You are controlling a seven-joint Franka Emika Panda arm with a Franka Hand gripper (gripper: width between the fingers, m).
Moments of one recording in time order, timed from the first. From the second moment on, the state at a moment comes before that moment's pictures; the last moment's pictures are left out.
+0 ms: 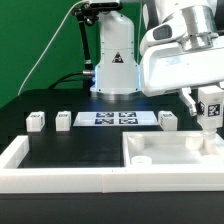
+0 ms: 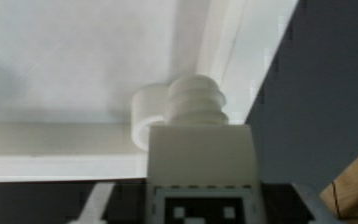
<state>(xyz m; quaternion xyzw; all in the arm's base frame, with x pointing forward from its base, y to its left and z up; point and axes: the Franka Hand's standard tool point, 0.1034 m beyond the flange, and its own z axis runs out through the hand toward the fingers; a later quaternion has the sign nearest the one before) 0.582 0.121 0.091 -0.96 -0.06 -0.25 0.06</state>
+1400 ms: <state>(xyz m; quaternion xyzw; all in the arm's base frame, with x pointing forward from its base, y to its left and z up) 0.609 0.117 0.059 -0.95 -0.09 -0.28 0.05</state>
